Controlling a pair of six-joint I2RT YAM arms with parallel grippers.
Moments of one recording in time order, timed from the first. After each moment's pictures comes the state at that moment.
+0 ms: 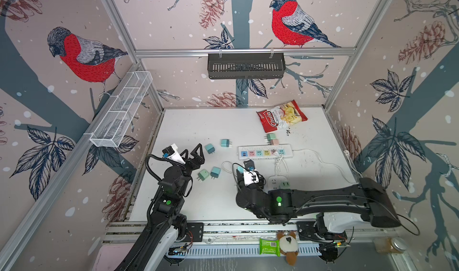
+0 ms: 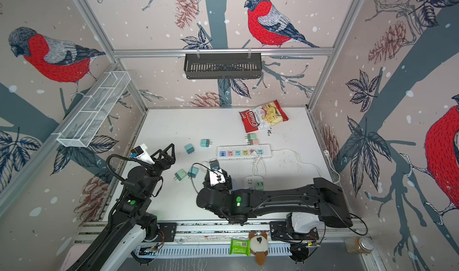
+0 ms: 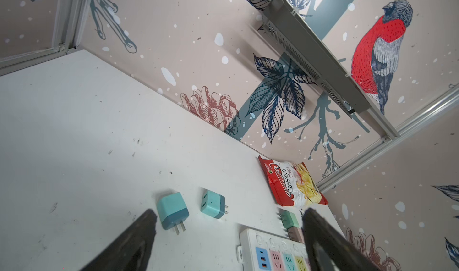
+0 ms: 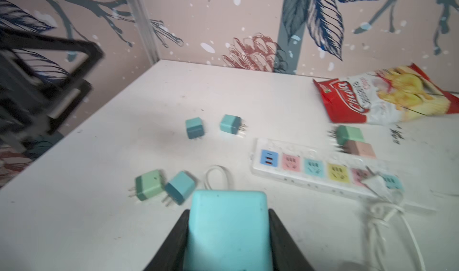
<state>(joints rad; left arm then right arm) -0.29 0.53 0.28 0.22 -0.11 -0.65 1.49 1.36 0.86 -0.16 1.01 0.65</state>
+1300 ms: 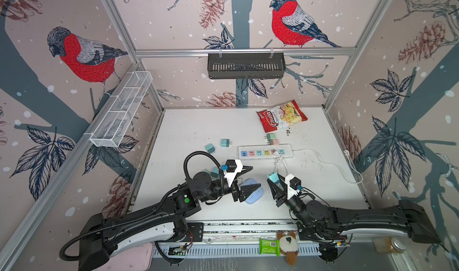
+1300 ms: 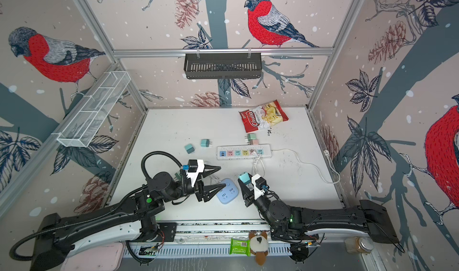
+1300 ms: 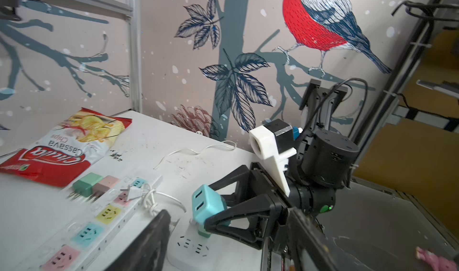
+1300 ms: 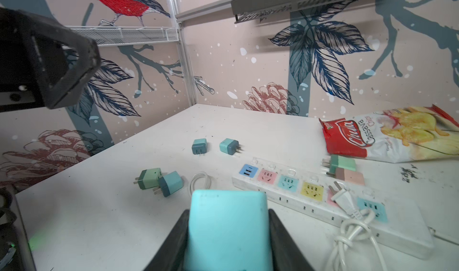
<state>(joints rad) -1.10 0.83 0.50 0.38 0.22 -0.18 1.47 0.61 0.03 0.65 0.80 0.06</state>
